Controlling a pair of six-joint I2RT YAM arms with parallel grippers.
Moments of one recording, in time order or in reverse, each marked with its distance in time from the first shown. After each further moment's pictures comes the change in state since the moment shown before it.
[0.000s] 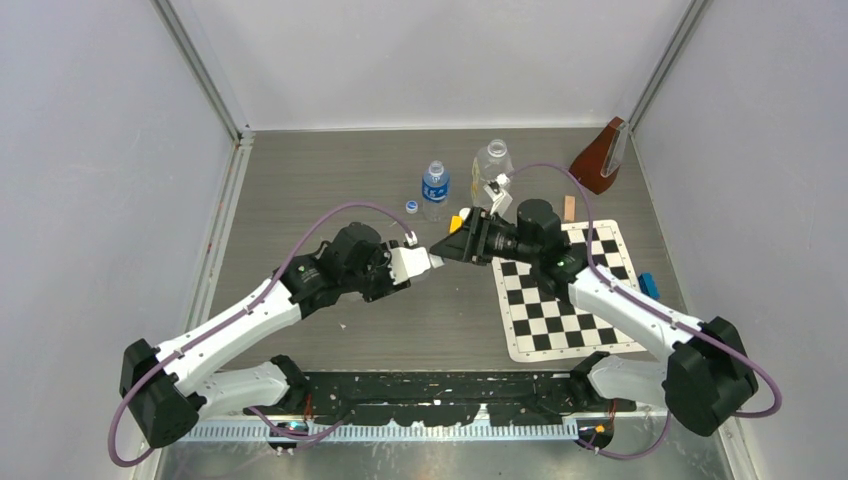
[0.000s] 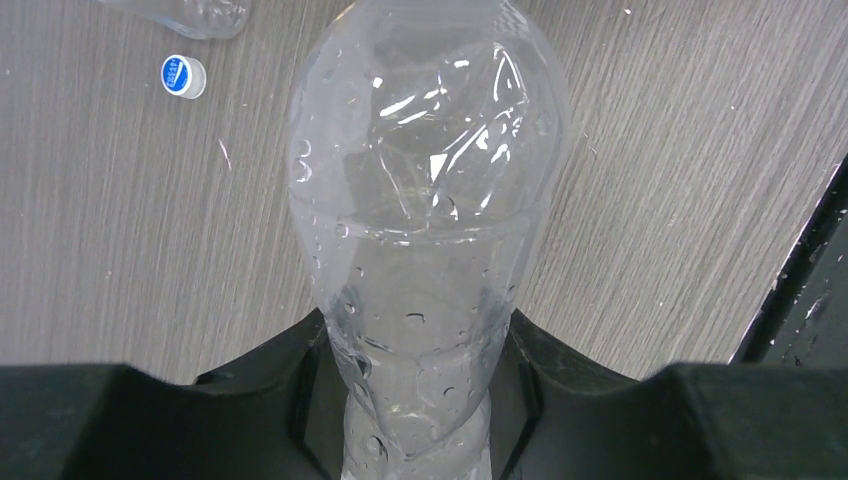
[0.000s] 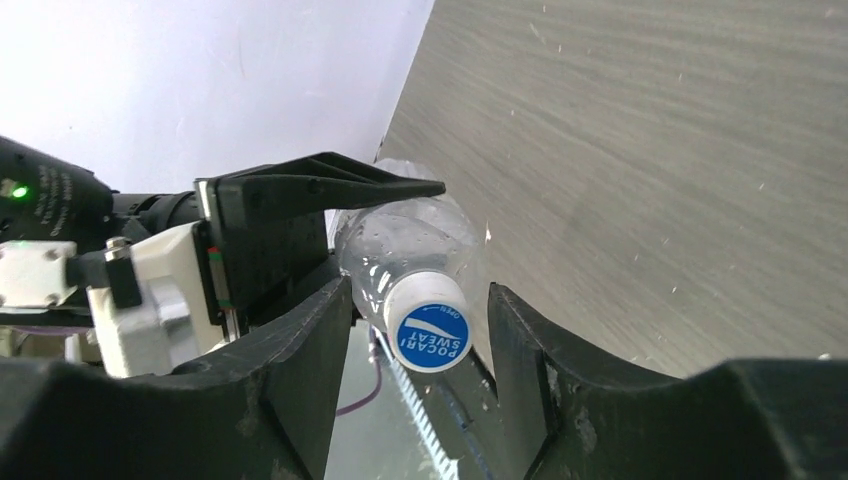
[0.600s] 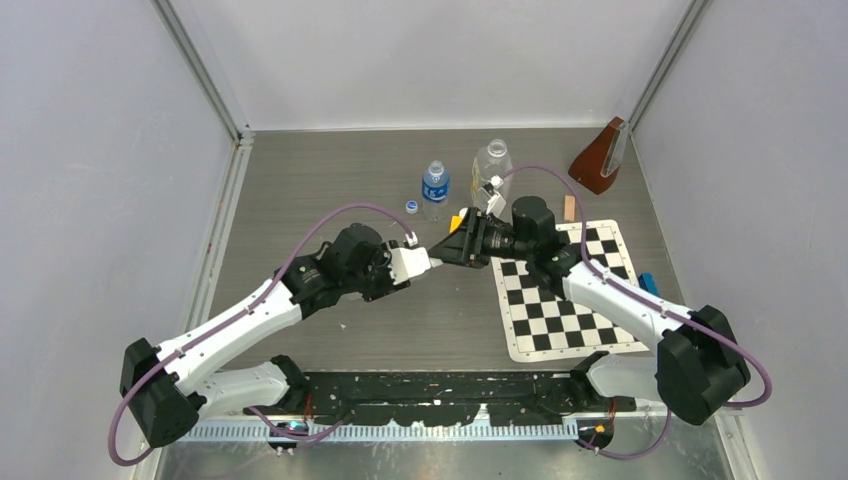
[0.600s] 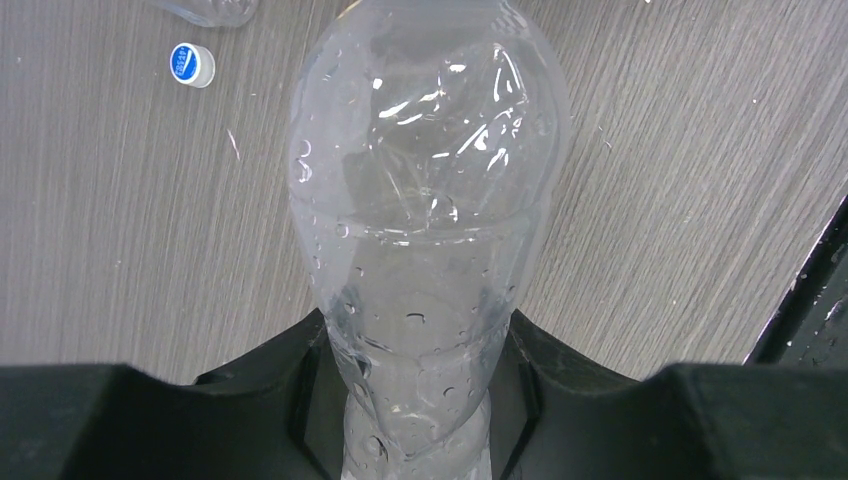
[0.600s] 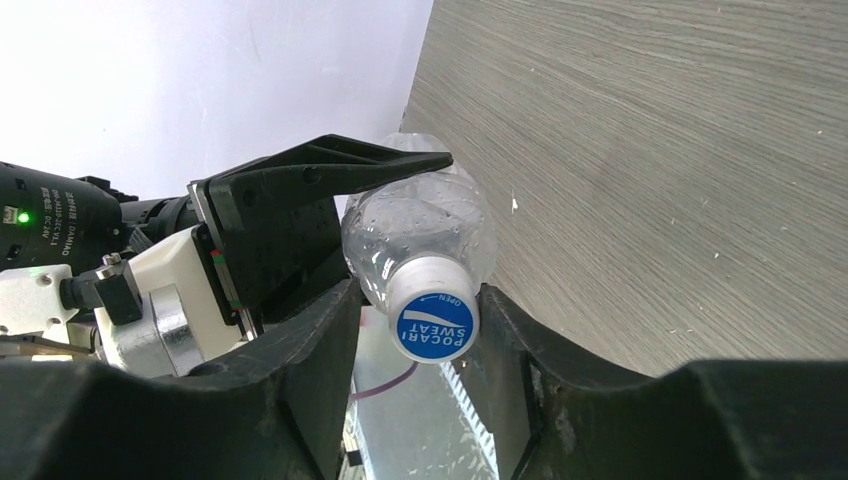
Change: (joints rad) left arm -0.006 0.002 -0.005 0.005 -0.038 0.002; right arm -0.014 0.093 0.037 -0.027 -0.101 0.105
